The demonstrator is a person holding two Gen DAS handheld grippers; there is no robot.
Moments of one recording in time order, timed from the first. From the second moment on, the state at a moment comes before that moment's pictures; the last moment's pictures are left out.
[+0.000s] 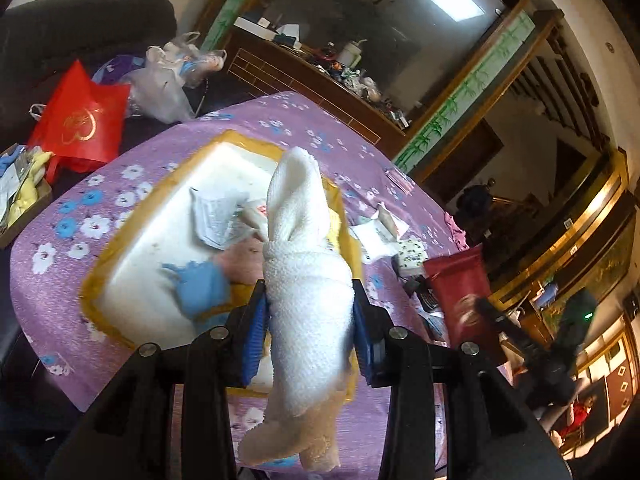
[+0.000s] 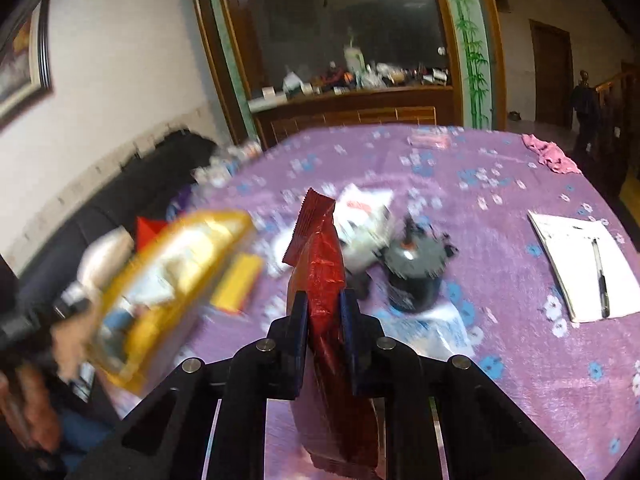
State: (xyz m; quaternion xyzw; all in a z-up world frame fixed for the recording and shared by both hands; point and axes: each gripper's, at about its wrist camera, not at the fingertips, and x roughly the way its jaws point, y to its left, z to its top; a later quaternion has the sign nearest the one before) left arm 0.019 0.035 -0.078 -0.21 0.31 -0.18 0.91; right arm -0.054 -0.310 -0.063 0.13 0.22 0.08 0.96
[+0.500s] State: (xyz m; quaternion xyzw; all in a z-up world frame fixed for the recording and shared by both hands) left arm 0.087 0.077 -0.073 -0.20 0.34 -0.13 0.91; right arm 0.099 -0.208 -0.037 0.23 0.26 0.28 0.90
